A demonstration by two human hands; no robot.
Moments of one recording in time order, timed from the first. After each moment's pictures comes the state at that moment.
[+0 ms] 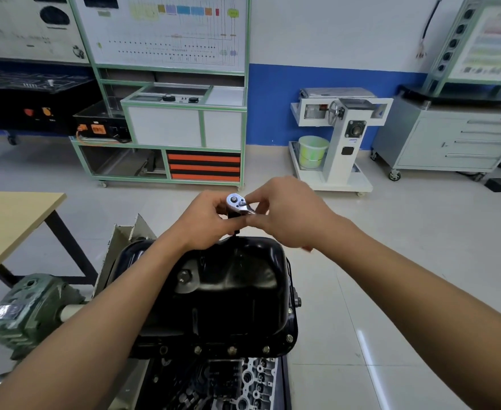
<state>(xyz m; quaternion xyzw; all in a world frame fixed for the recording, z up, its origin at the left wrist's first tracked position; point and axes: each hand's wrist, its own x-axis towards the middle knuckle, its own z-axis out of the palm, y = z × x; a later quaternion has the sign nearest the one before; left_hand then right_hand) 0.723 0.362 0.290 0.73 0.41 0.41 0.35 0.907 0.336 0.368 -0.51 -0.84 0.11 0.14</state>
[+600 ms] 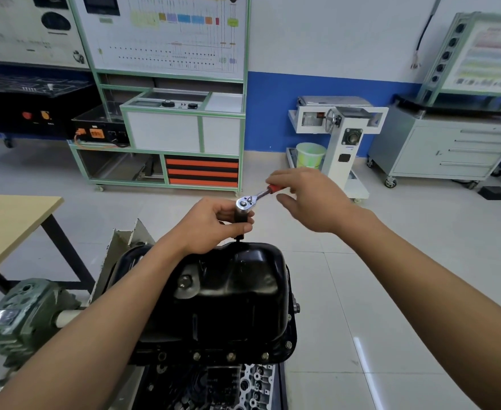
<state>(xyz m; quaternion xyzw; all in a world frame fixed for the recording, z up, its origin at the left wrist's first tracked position) 0.721 0.361 0.291 0.69 0.45 0.40 0.41 0.949 0.378 0.361 -0.45 -0.87 0.00 0.19</state>
